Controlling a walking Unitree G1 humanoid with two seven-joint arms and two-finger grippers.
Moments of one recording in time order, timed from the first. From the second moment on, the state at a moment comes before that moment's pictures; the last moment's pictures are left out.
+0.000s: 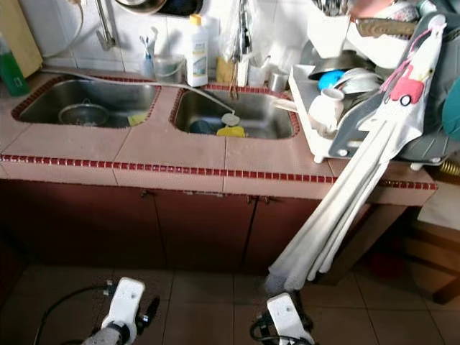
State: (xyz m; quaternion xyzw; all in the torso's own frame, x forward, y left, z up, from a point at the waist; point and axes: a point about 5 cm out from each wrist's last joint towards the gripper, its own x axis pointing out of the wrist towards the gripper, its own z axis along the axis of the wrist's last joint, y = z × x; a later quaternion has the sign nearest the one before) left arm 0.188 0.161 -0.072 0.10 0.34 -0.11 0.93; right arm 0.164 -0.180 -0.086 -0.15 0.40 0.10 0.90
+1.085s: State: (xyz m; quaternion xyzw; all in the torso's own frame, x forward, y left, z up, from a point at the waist) left arm 0.174 0.180 -0.082 0.10 0.38 -0.06 0.92; right arm 0.142 -0.185 -0.098 -0.14 0.46 0.09 0.87
